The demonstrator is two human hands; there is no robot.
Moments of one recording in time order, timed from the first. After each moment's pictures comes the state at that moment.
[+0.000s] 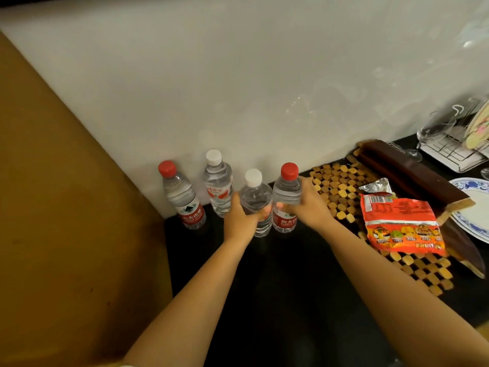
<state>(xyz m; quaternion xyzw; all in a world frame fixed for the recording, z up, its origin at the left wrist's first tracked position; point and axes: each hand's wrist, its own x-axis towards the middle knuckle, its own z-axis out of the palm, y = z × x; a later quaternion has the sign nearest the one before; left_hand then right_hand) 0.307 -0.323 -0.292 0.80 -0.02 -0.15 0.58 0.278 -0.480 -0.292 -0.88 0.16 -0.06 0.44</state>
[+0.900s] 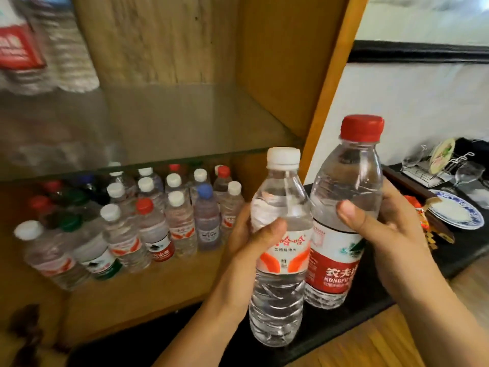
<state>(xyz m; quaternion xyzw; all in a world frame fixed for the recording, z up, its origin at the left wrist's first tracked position) 0.093 0.027 -0.114 0.50 -0.18 -0.22 0.82 0.031 -0.134 -0.073 -0.73 0.02 -0.26 0.63</state>
